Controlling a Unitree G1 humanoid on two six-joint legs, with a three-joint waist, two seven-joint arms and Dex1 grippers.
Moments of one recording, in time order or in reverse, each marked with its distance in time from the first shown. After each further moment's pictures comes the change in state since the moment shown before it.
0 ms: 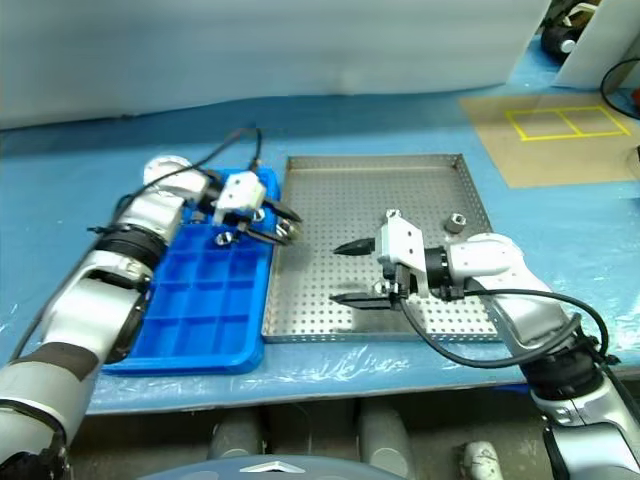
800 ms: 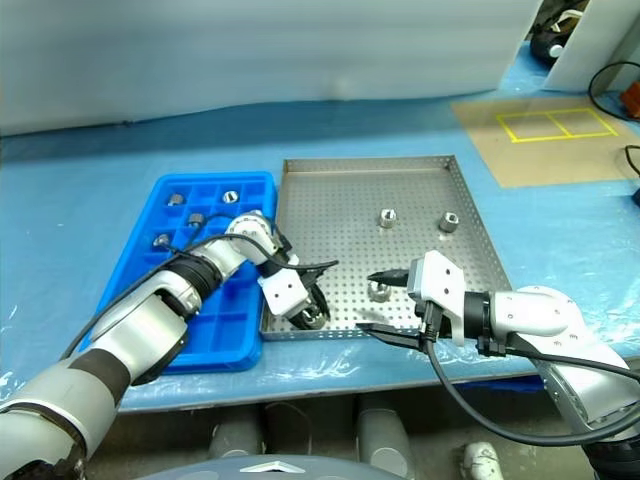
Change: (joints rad) left arm 0.030 -0.252 -0.459 0.192 0.148 -0.598 -0.041; right arm 0.449 -0.171 -0.261 -0.406 0.116 0.191 -0.231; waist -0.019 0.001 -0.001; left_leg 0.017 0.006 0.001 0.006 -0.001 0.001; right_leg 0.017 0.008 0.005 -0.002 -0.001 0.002
